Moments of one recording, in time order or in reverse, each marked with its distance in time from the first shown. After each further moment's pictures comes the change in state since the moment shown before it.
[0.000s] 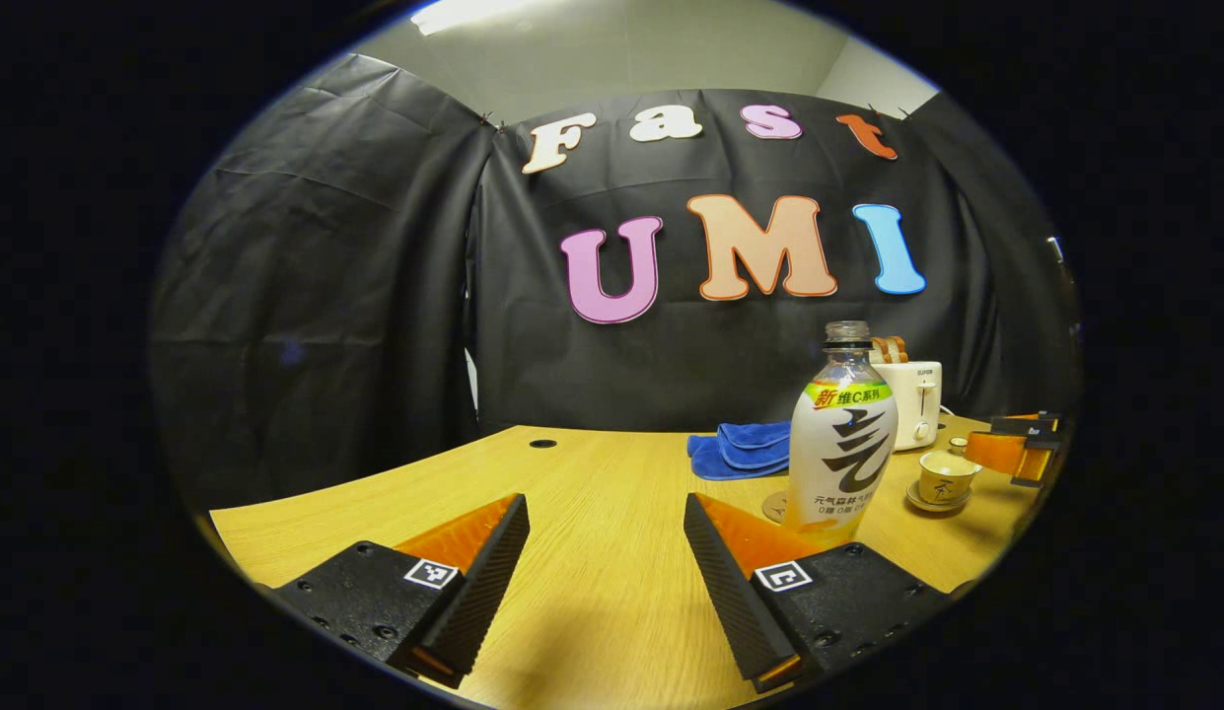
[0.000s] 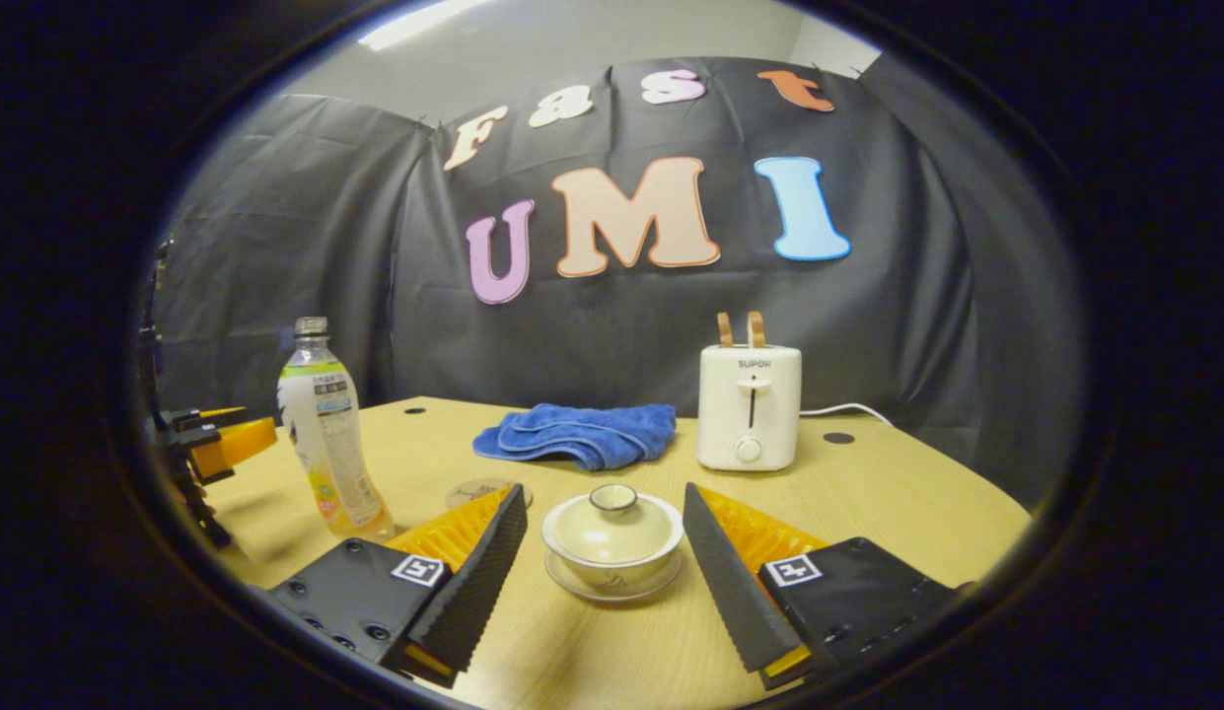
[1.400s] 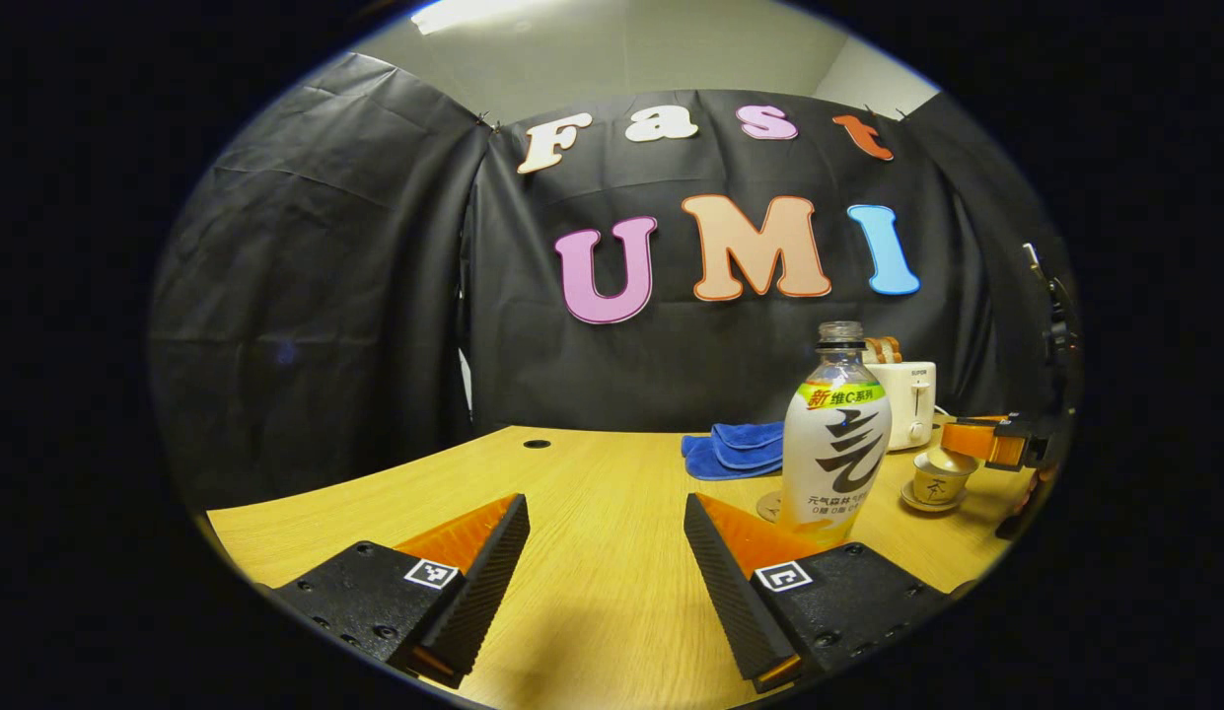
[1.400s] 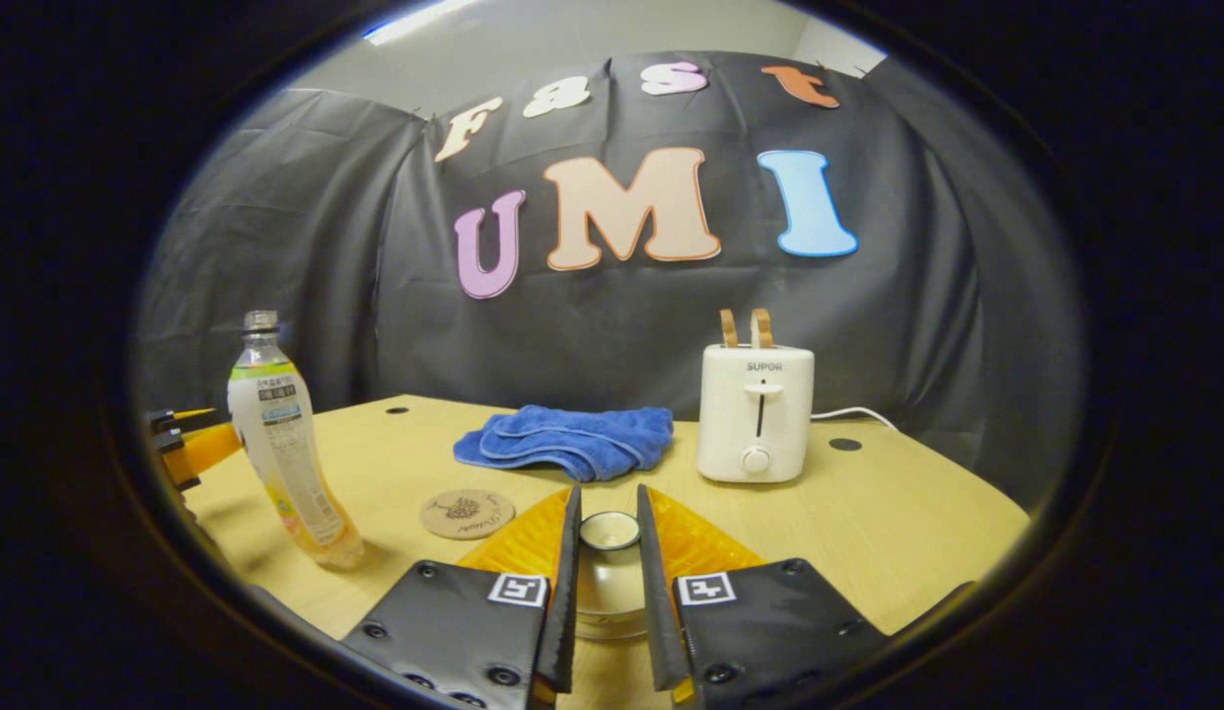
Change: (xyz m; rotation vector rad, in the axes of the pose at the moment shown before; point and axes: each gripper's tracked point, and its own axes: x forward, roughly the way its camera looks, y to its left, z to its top) left arm 0.003 -0.007 0.000 -0.002 -0.002 -0.032; right arm 0.029 -0.004 0.005 -0.005 -0.014 -0.021
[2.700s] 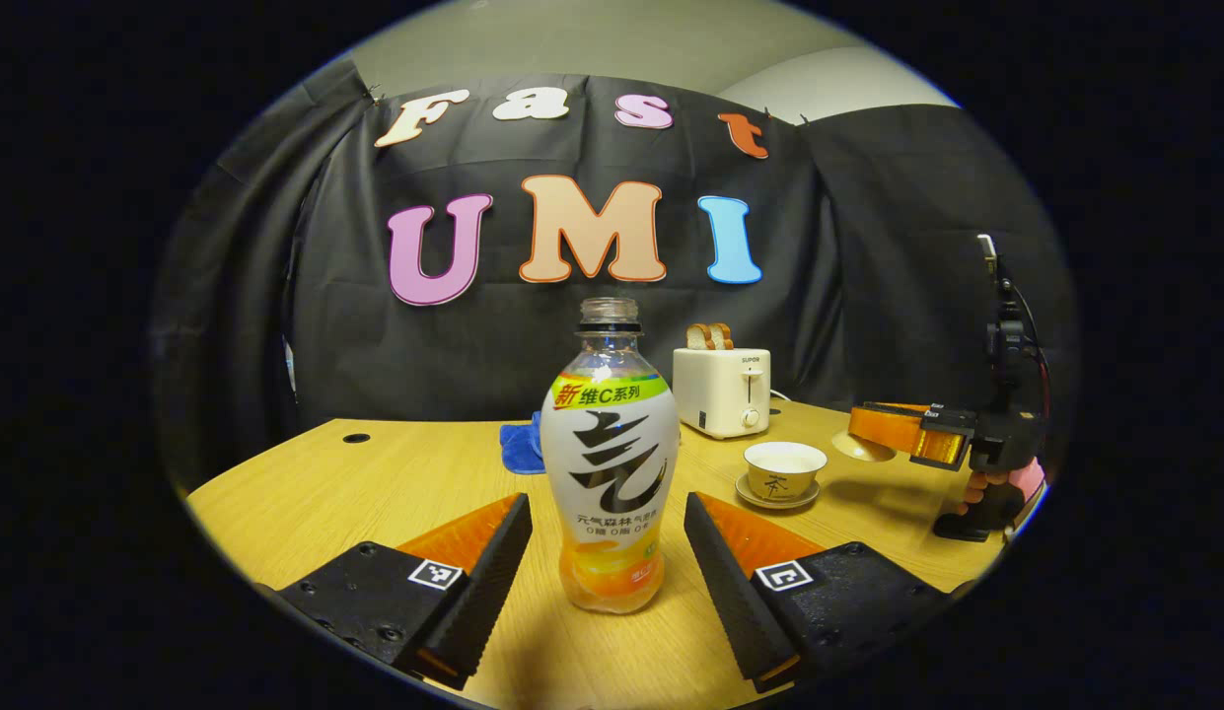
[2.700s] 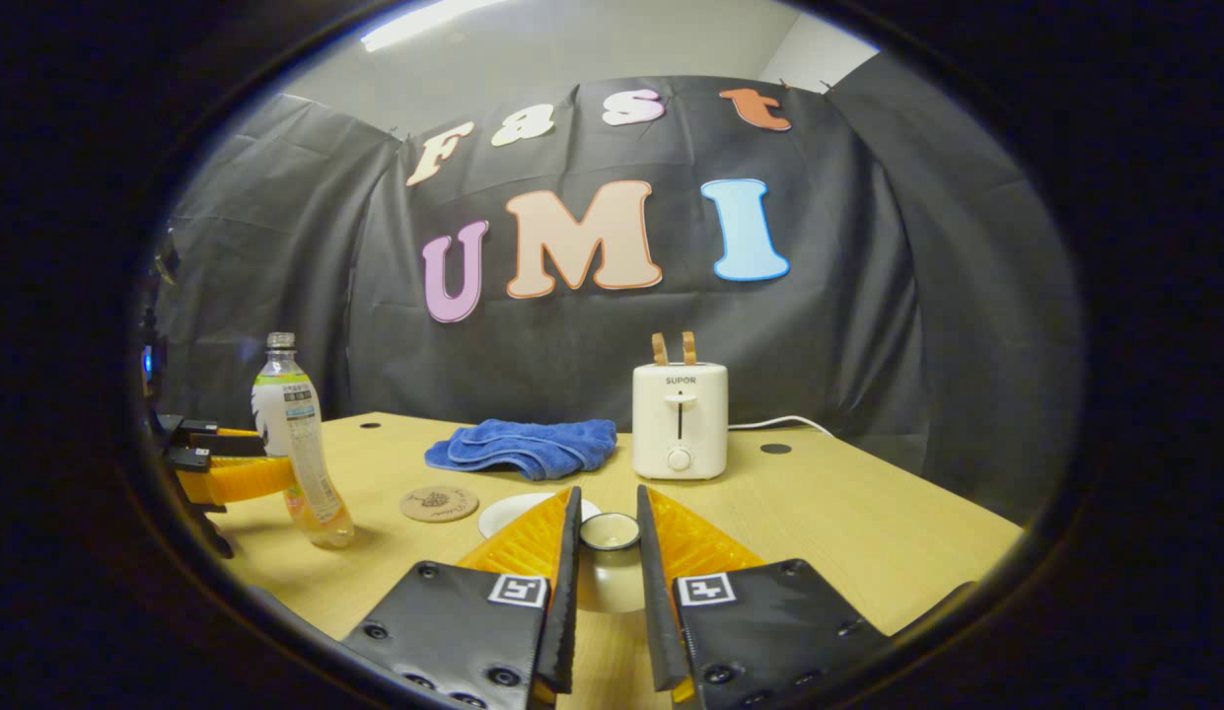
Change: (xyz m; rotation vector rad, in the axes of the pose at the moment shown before) left arm 0.005 -0.135 -0.009 -0.011 0.061 -0.483; right arm -0.064 -0.046 0.006 0.008 -0.070 -0.114
